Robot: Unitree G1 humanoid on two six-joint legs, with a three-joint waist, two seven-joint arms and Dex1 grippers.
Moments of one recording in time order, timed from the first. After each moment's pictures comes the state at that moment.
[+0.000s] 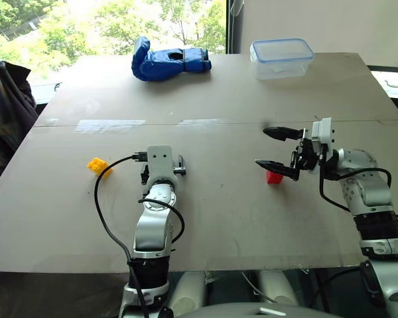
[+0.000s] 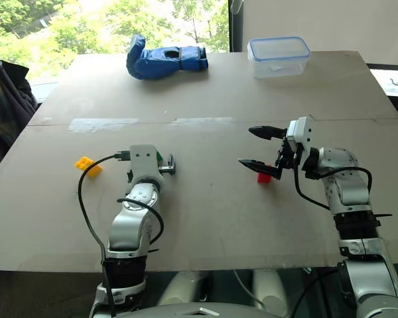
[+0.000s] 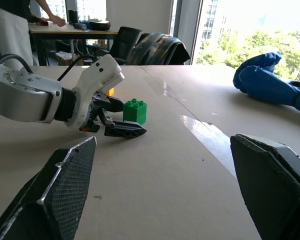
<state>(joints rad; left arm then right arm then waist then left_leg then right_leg) -0.25 -0.02 0.05 -0.26 0.11 0.70 0.23 -0.50 -0.48 0.00 0.14 0.47 0.06 1.21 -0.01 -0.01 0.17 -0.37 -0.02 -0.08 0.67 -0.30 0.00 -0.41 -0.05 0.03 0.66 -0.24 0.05</state>
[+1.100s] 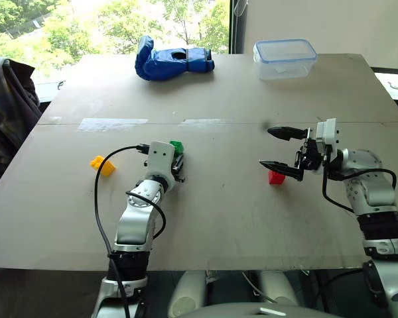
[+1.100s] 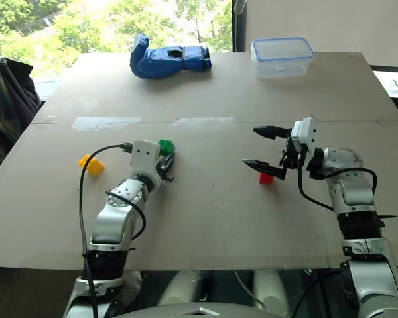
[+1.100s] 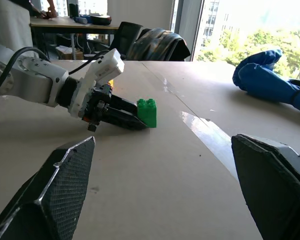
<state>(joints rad) -0.27 0.34 -0.01 -0.08 -0.08 0.39 -0.44 -0.47 -0.54 -0.02 0.16 0.47 0.04 1.26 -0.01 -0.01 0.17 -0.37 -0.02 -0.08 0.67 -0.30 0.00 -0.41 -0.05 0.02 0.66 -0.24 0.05</state>
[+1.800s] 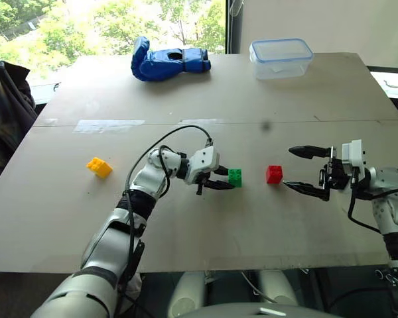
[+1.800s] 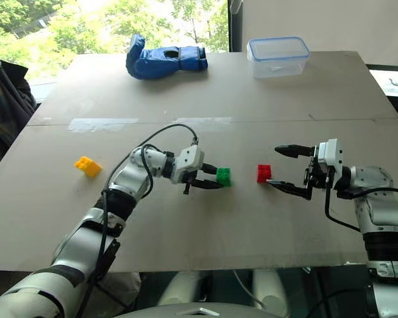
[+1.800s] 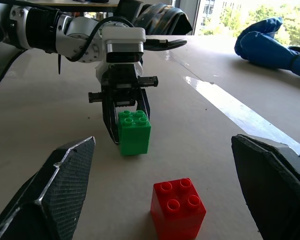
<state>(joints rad) -0.79 0.38 -0.31 0.72 -0.09 -0.19 -1.37 -0.31 -0.63 -0.10 0.11 0.51 0.00 1.33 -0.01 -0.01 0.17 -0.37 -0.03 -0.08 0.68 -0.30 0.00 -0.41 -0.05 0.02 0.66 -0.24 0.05</state>
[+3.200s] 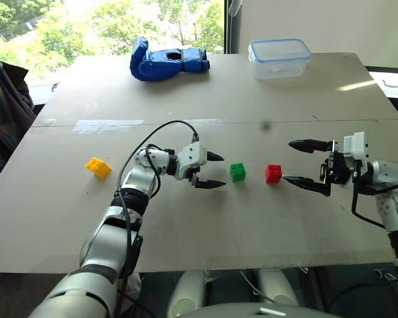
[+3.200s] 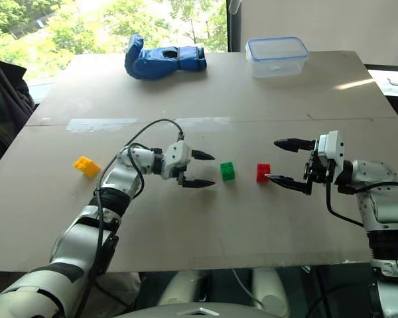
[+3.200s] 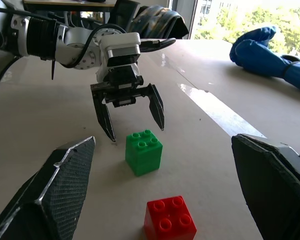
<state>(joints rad) -0.70 0.45 -0.16 0.65 -0.14 -0.28 -1.37 -0.36 -0.64 -0.09 0.03 0.54 0.08 1.28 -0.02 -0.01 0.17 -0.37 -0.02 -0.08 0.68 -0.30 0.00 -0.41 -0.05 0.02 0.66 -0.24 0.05</state>
